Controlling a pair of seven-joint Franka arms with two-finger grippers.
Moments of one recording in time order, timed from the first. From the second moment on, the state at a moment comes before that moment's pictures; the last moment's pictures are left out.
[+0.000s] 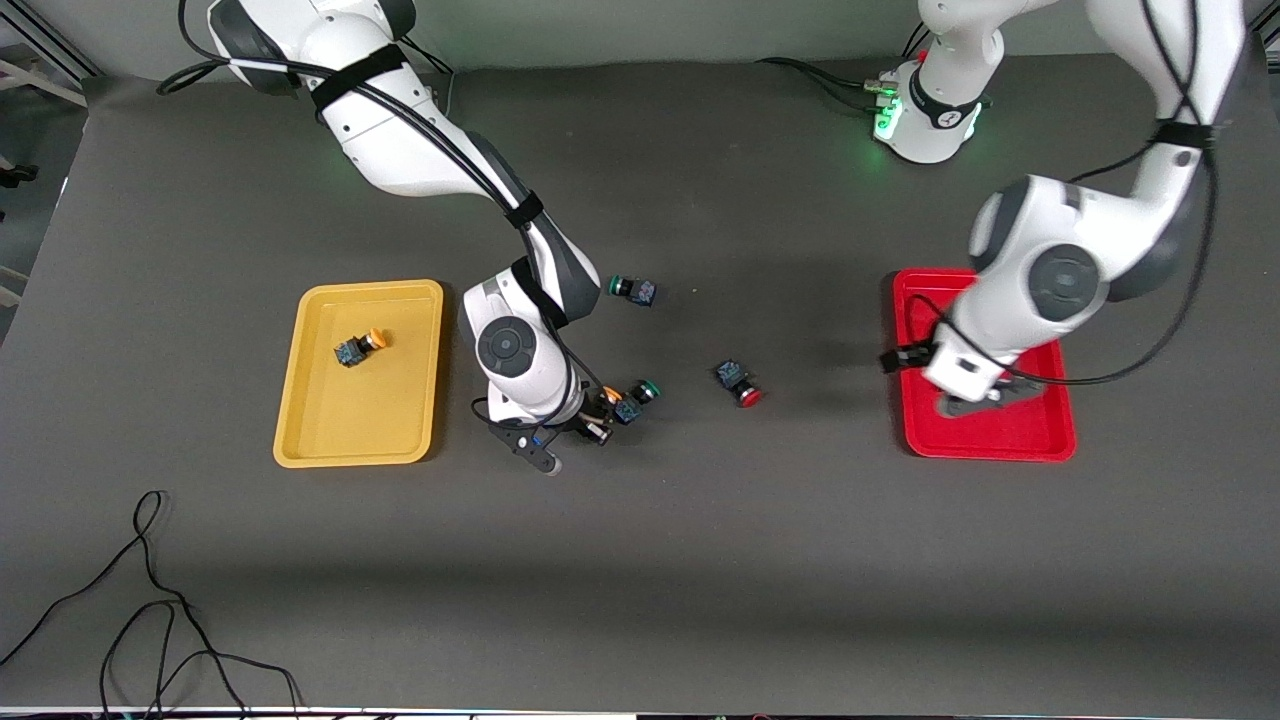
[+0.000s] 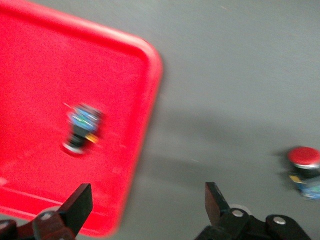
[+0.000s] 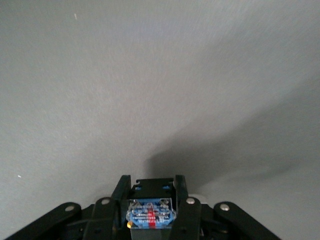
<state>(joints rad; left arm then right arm) 0.30 0.24 -0.63 -2.07 0.11 2.13 -0.68 0.63 0.76 -0.08 -1.57 0.20 2.40 1.10</state>
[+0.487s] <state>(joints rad) 0.03 0.40 -0.63 -1.93 0.10 2.24 -1.19 0.42 0.55 -0.11 -1.52 0.20 2.02 0.81</state>
